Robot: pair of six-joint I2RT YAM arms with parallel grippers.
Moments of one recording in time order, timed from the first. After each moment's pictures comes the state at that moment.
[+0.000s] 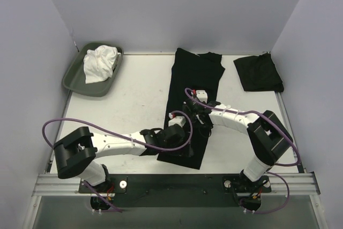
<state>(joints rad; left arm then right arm) -1.15 1.48 0.78 -0.17 -0.11 -0.96 0.71 1.64 0.92 -0.43 0.26 0.62</state>
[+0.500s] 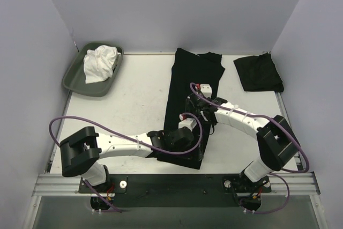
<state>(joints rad) -1.27 1.56 0.91 -0.16 -0.10 -0.96 0.68 1.57 0.96 -0.47 0.30 0.61</state>
